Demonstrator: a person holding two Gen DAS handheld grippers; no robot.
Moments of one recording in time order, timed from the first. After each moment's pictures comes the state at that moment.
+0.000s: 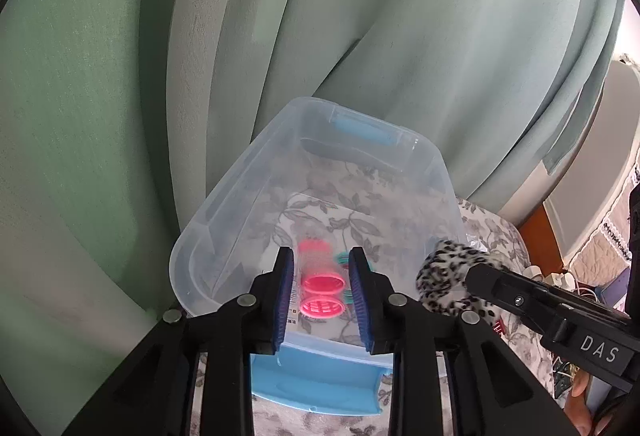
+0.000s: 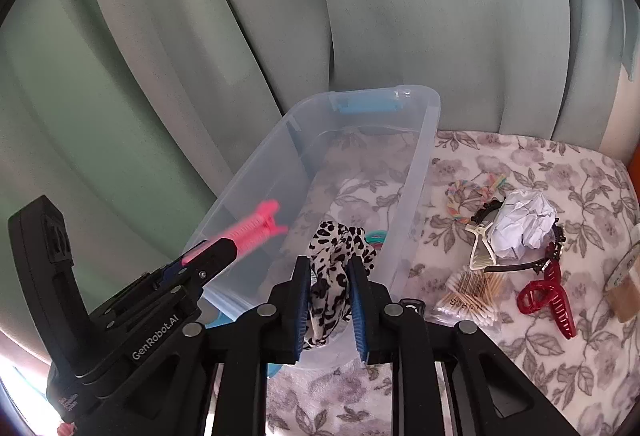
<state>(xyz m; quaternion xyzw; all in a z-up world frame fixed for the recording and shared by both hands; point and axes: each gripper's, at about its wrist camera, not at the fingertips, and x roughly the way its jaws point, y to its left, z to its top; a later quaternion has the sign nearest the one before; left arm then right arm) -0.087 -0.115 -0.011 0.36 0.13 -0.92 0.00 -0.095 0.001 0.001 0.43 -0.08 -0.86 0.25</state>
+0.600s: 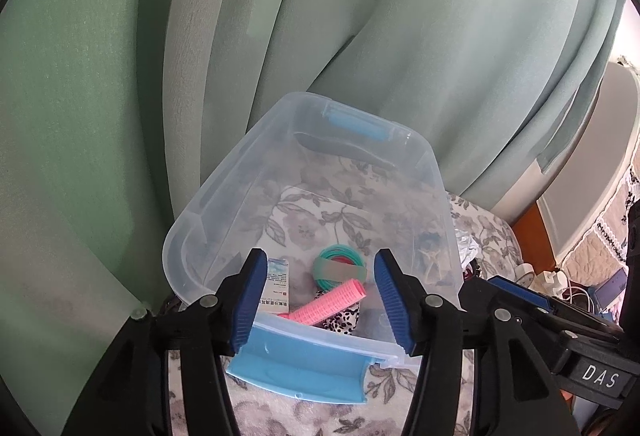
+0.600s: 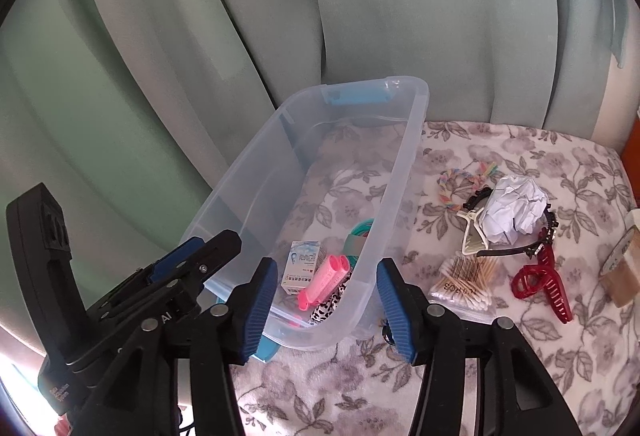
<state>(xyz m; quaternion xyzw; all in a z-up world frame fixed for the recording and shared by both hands) -0.066 -0.115 -0.003 0.36 0.14 -0.92 0.00 -0.087 0.013 0.002 0.43 -0.09 -0.86 0.25</state>
